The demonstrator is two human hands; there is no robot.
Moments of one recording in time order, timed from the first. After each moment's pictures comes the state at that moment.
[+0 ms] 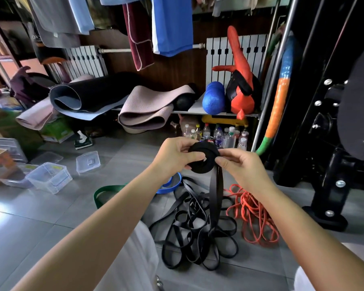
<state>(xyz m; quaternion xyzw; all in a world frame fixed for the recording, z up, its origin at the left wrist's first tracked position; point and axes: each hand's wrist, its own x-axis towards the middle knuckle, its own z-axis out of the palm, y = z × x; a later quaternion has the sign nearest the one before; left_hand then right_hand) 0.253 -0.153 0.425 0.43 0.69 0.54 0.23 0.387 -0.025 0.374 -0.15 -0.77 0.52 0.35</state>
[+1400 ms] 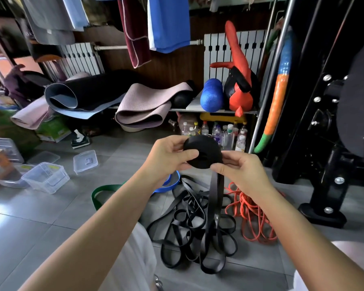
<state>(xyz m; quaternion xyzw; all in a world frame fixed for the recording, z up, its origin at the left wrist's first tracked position) 0.254 -0.162 0.422 0.38 0.64 0.61 0.27 0.394 -0.033 0.375 -0.12 -0.76 0.54 0.34</state>
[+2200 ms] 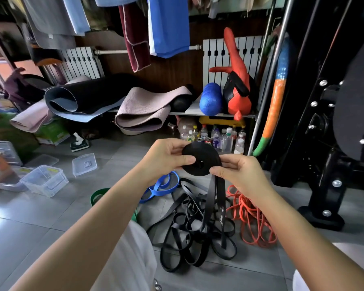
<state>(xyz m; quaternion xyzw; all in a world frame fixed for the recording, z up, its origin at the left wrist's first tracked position) 0.243 -0.167 0.431 0.44 0.66 0.54 0.27 0.397 -0.038 0.382 -0.14 -0.75 0.57 0.32</state>
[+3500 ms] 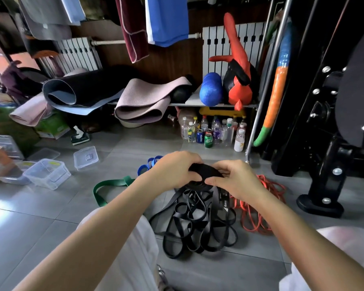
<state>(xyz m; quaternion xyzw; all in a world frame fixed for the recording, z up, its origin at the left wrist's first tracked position) 0.257 -0.163 0.404 0.61 0.77 0.12 0.09 0.397 -0.048 0.353 -0.22 -0.85 0.43 0.21</state>
